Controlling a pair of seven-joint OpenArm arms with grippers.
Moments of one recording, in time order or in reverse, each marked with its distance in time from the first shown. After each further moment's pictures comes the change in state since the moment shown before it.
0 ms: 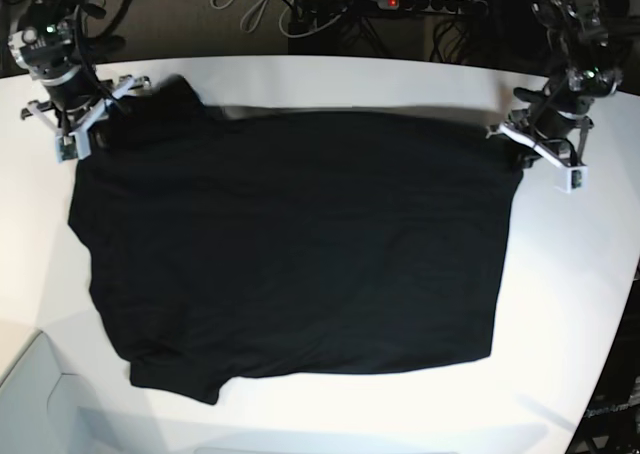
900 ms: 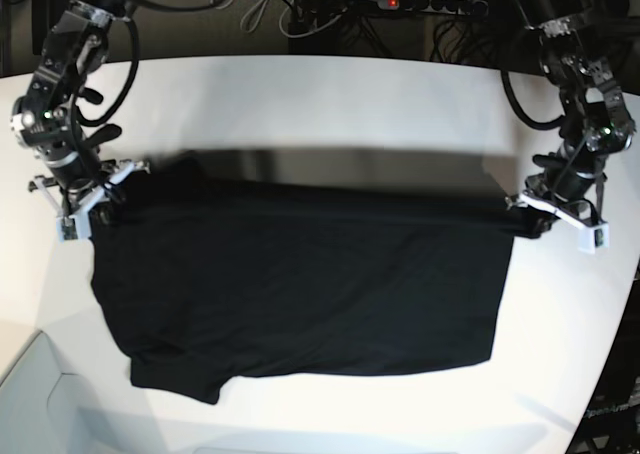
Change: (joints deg) left arm -16.3 0.6 -3.6 -8.4 0.1 -0.1 0.9; right arm 21.3 3.2 -3.0 -16.5 -0.8 0.0 -1.0
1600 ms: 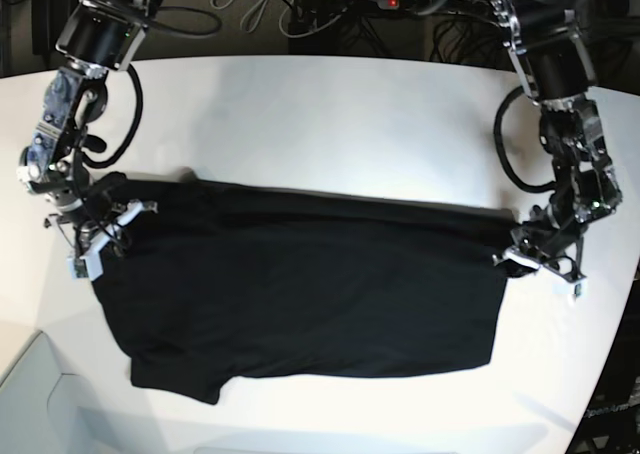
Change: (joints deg) left arm -15.2 -2.5 6.2 -20.7 0.5 0.3 -1.1; right arm 9.9 1.7 -1.9 -12.3 -0.2 0.0 0.3
